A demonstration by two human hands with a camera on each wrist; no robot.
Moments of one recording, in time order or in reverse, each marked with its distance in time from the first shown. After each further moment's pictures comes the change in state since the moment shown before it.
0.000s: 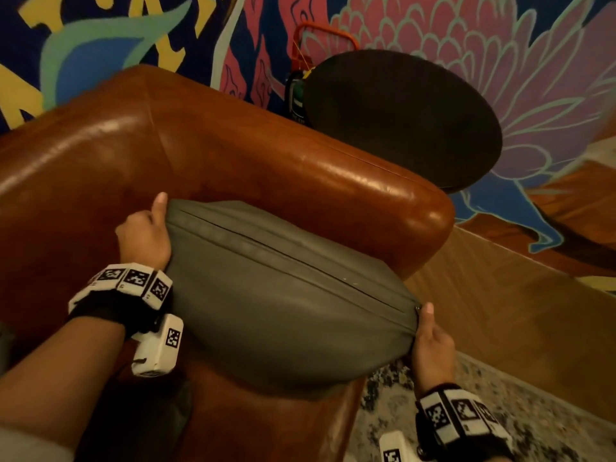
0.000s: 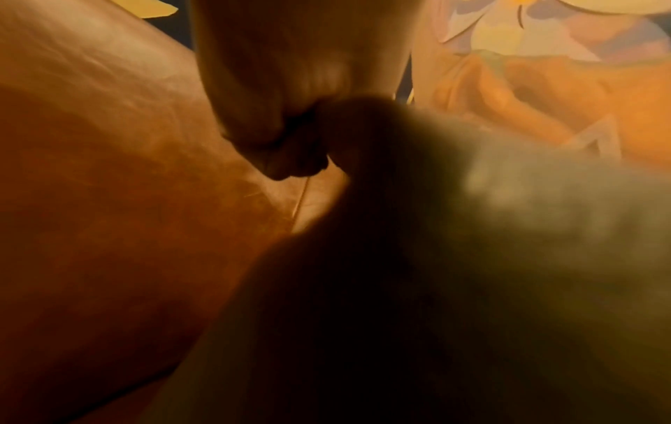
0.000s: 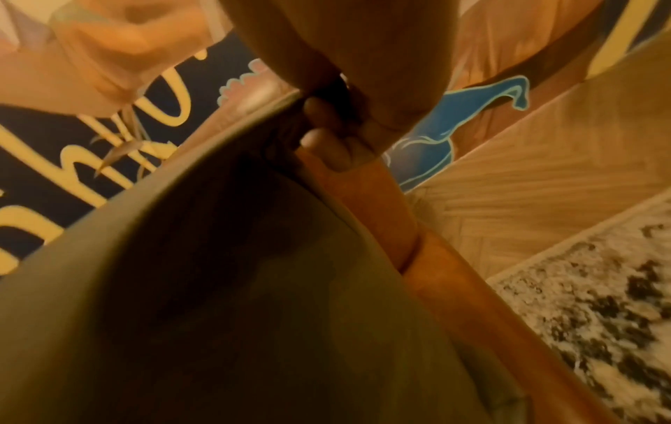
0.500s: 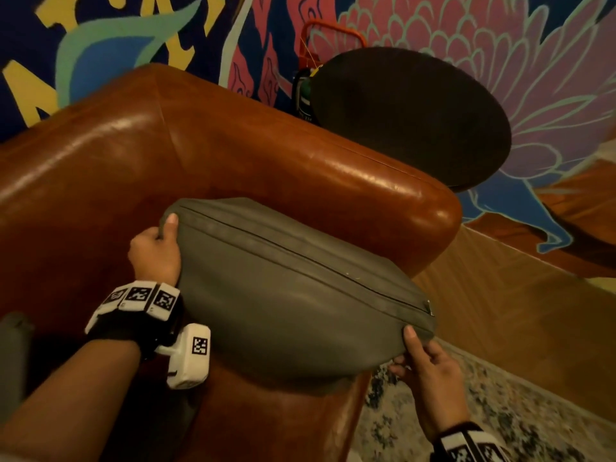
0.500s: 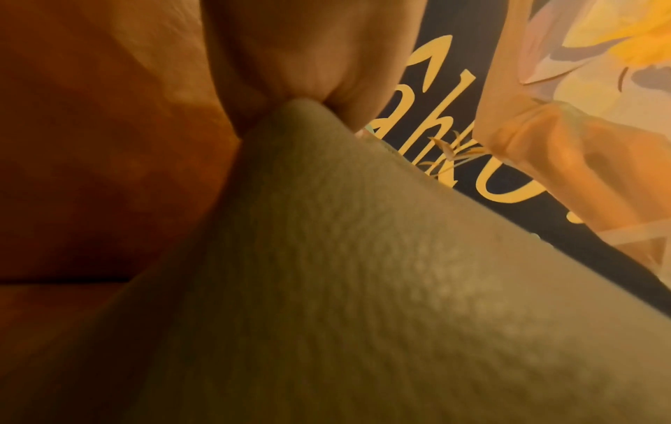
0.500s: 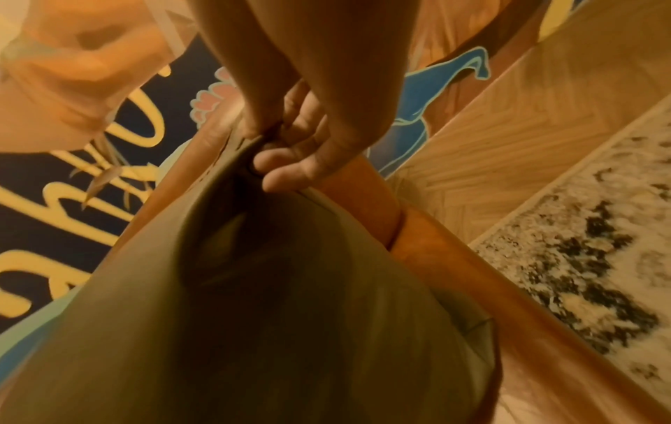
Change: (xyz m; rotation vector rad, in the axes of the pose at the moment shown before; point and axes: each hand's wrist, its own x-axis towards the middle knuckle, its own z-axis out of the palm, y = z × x) left_hand -0.006 -0.040 0.014 -0.192 0.082 -0.100; right_hand -0.027 0.016 -0.010 0.340 -0.185 0.098
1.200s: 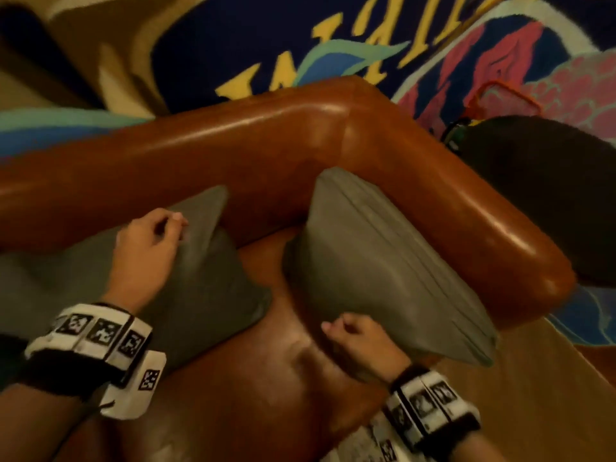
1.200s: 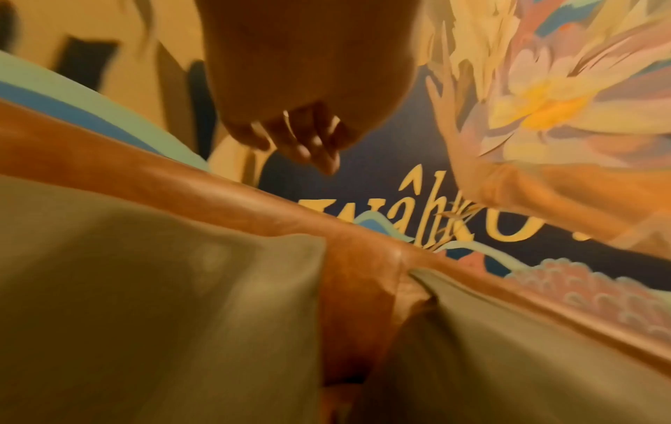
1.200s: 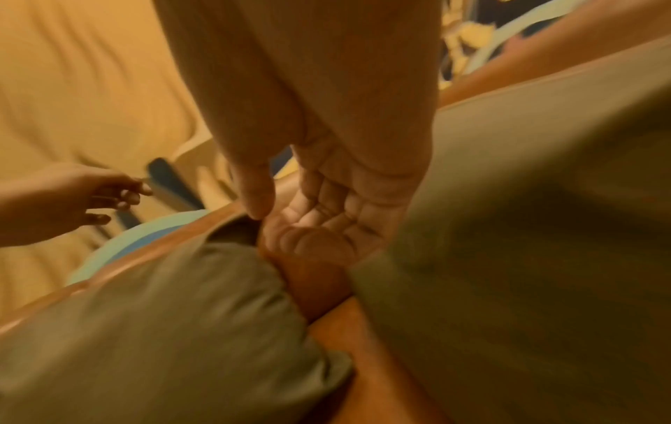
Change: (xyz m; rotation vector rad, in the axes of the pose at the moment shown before) left_hand -0.189 -0.068 -0.223 0.145 0.285 0.092; right_hand -0.068 0.011 0.092 -1.132 -1.056 -0.164
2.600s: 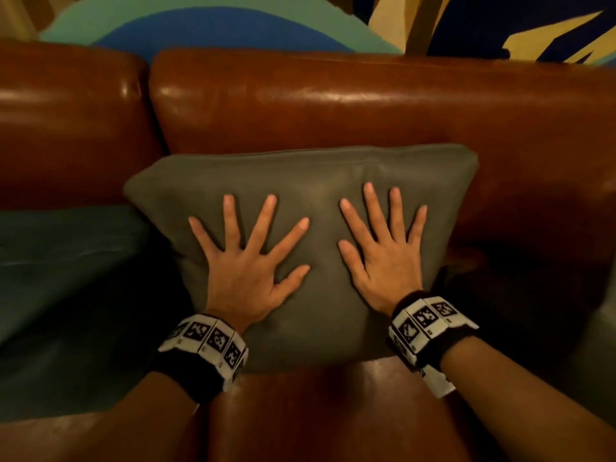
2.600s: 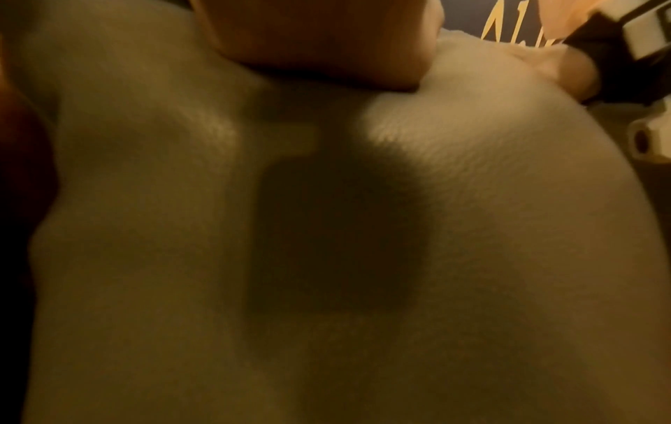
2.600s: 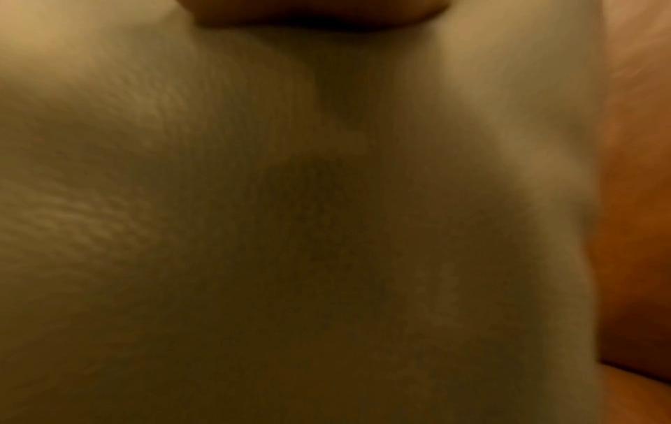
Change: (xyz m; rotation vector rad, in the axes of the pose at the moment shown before) left_hand 0.001 -0.255 -0.002 0.722 0.161 0.206; right_hand 0.219 -0.162 0.236 -1.081 0.285 -0.920
